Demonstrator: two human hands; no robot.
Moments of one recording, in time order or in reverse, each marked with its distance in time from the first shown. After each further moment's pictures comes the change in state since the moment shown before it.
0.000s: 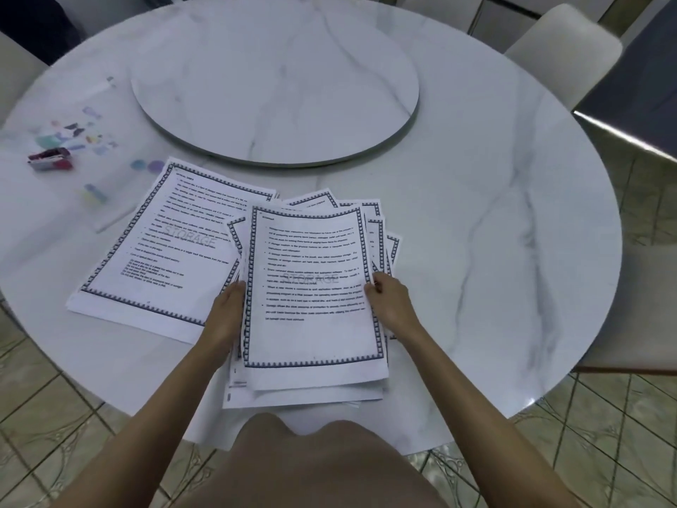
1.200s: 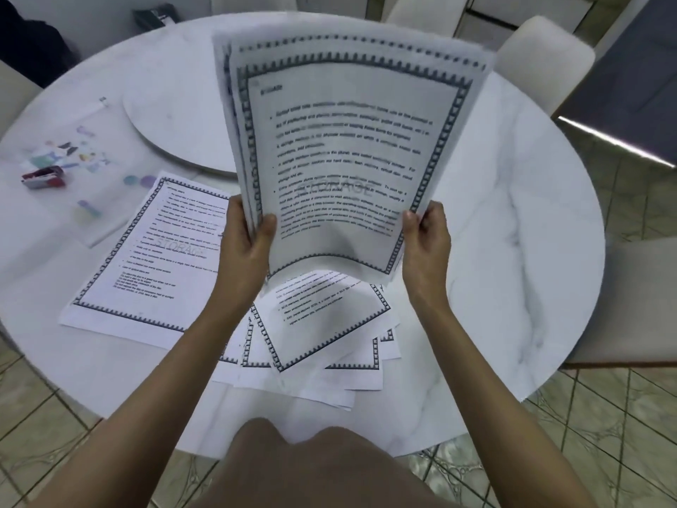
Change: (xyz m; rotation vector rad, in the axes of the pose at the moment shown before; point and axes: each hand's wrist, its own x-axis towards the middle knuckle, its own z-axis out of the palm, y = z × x) left_hand -0.033 0.097 0.034 -0.155 -0.036 0.733; right_hand -0.020 -0.060 -0.059 0.509 0.450 -0.463
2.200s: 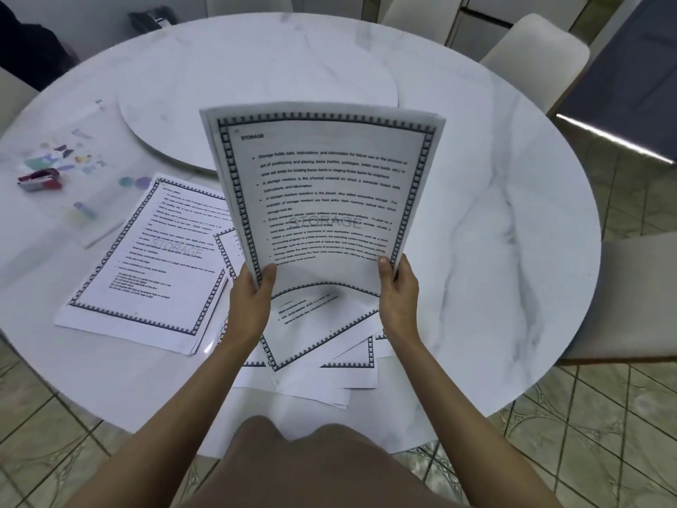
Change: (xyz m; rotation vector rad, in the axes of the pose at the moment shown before) left_hand -0.038 -0.047 0.010 0.207 0.049 -0.328; right_hand -0.041 0.053 0.003 0.026 -0.033 0.225
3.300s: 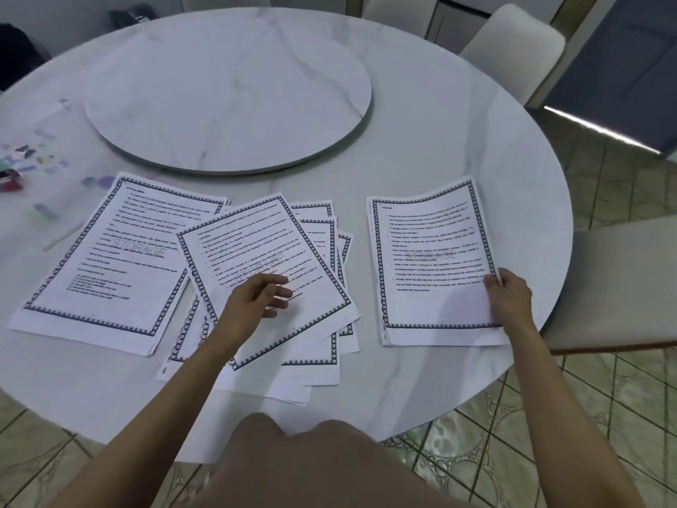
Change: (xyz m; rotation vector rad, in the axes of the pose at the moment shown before) left_hand -0.003 -0.015 0.035 -0.034 -0.300 -0.101; right_hand 0.074 0.043 -0.216 -0.675 0.178 0.255
